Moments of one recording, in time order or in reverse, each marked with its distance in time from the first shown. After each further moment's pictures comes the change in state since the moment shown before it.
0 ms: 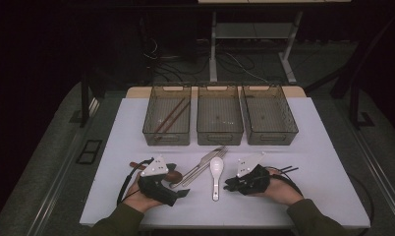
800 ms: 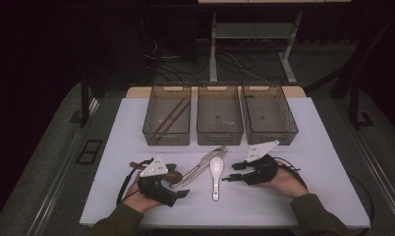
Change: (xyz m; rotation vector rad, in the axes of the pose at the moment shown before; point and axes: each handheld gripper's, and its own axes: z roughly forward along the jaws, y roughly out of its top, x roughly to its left) left arm -0.001 0.000 -0.001 -0.001 -0.008 0.003; right arm -0.022 -0.008 -0.030 -0.104 -0.081 0.170
